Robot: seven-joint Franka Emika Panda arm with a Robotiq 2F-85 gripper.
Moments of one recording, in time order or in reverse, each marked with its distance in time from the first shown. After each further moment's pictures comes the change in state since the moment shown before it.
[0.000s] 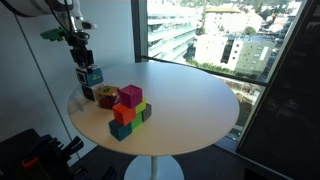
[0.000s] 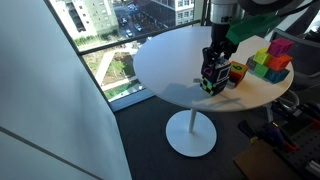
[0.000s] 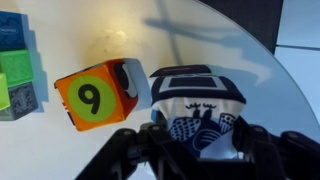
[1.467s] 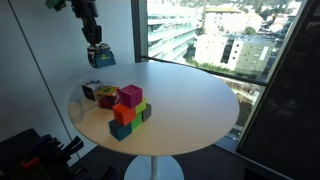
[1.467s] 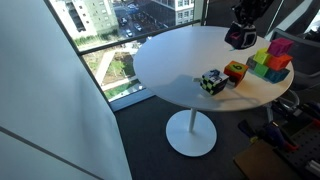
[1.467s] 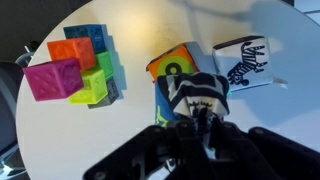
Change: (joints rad) arm -0.092 -0.201 -0.104 0.062 0.000 -0.233 -0.031
